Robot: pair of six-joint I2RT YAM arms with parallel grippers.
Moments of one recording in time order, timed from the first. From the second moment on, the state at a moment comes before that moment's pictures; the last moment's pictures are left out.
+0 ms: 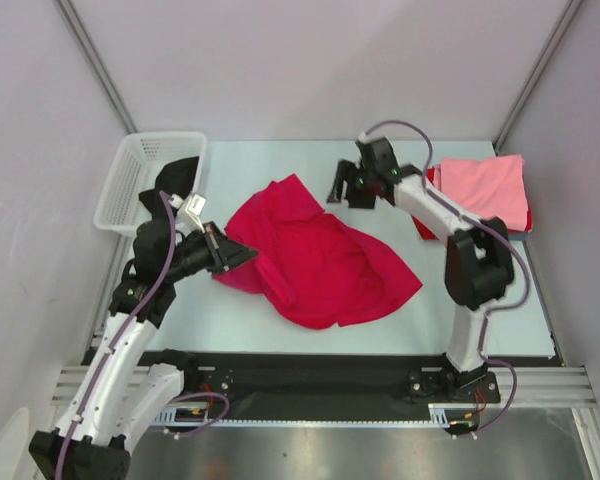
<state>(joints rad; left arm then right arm) -0.23 0.76 0.79 -0.35 0.64 -0.66 0.43 2.01 1.74 -0.49 -0.23 0.54</state>
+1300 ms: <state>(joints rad) 0.19 0.66 0.72 -0.55 0.43 -0.58 0.60 1.28 0.68 -0.43 0.29 0.62</state>
